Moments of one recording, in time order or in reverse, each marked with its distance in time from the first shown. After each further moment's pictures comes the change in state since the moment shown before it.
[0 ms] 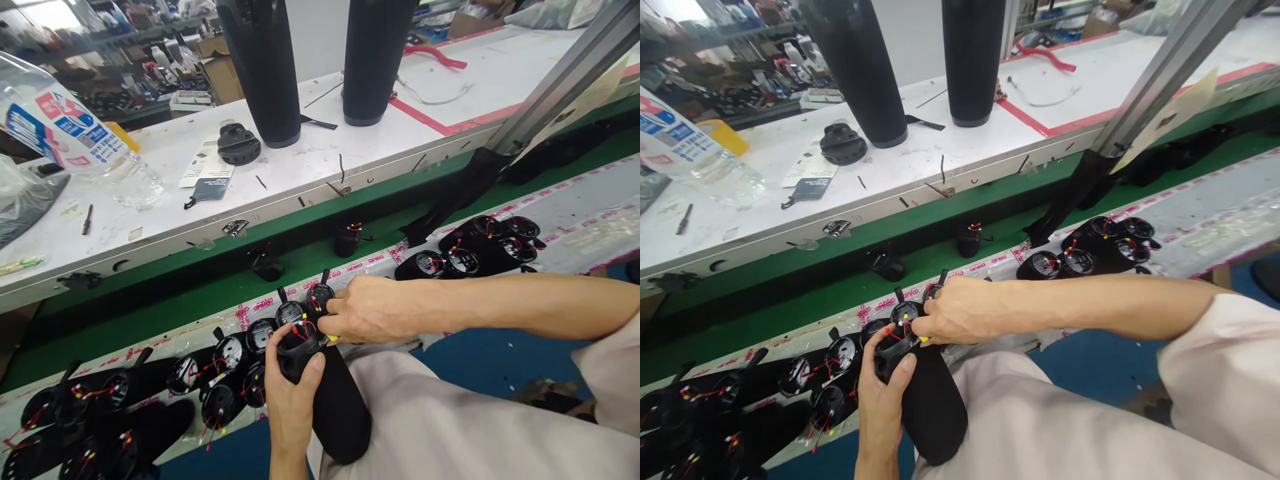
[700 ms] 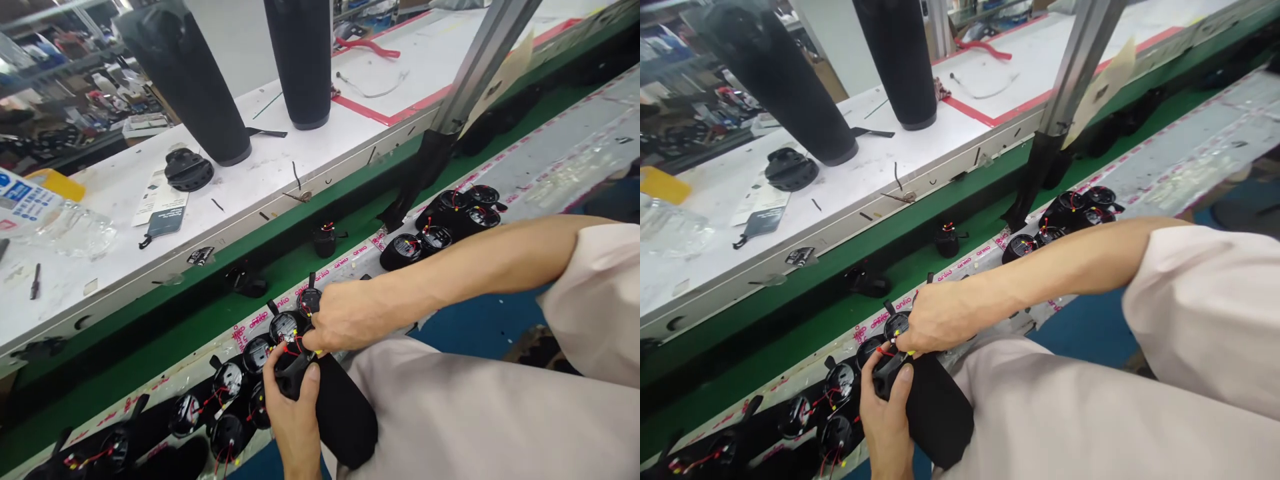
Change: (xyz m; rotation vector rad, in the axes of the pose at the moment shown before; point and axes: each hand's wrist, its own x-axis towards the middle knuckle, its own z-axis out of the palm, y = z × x) left_hand 0.002 -0.013 0.002 -0.003 0.021 -0.009; right_hand 0.004 0.003 -0.002 0.032 -0.021 -0.060
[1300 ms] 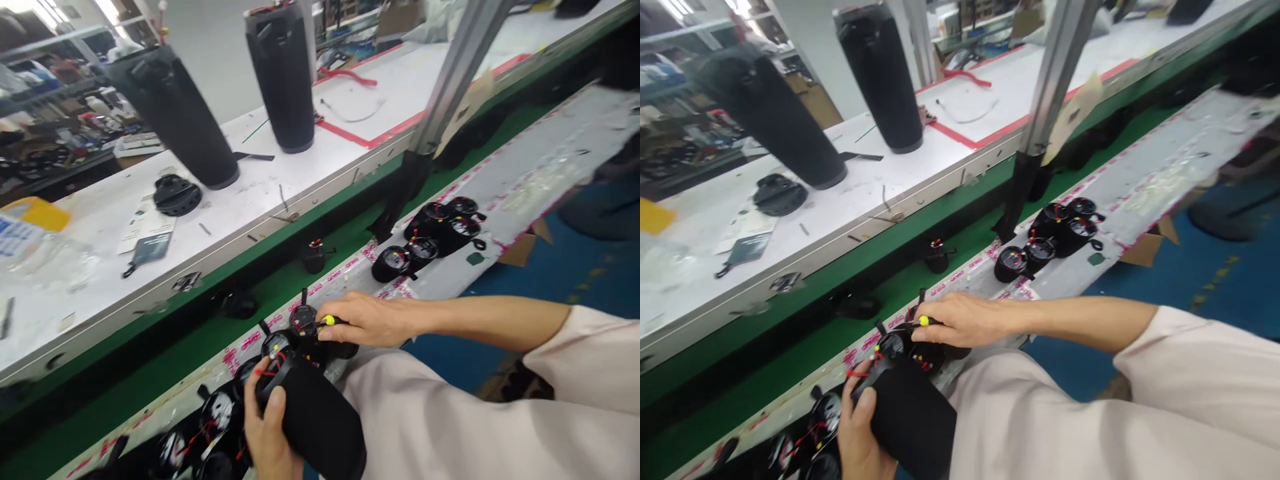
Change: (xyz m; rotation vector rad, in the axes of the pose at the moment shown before) left_hand 0.019 0.019 0.002 -0.404 -0.040 -0.295; right_hand -0.041 0.004 0.059 0.859 0.541 0.443
